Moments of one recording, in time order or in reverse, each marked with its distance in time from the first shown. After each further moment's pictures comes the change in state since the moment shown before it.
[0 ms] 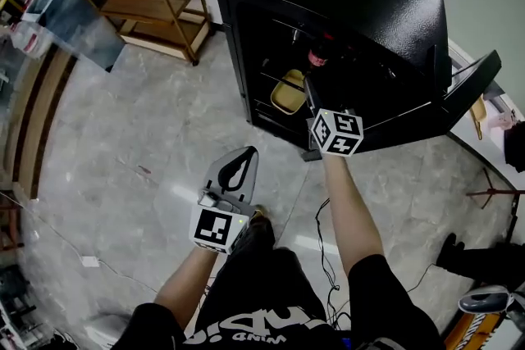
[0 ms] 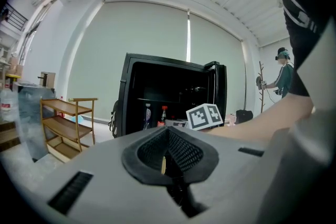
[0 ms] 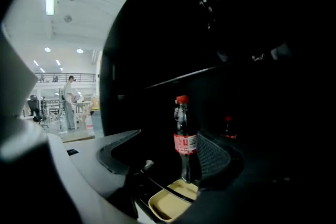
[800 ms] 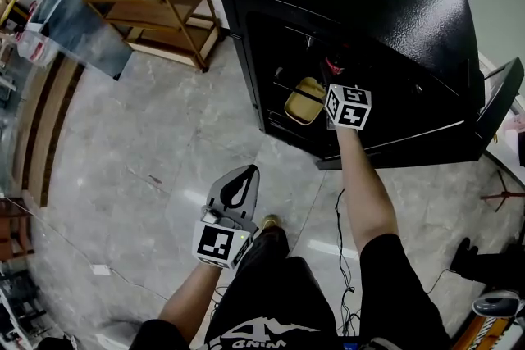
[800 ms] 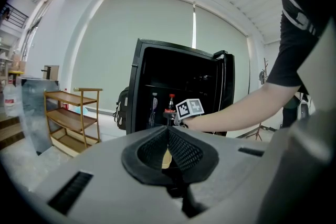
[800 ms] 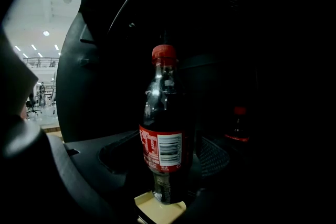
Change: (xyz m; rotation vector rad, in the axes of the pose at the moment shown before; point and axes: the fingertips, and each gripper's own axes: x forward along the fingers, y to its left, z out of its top) left arm 0.000 0.037 -0.047 -0.041 0.103 0.036; right arm 0.104 -0.043 -0.036 -0.089 0.083 -0.052
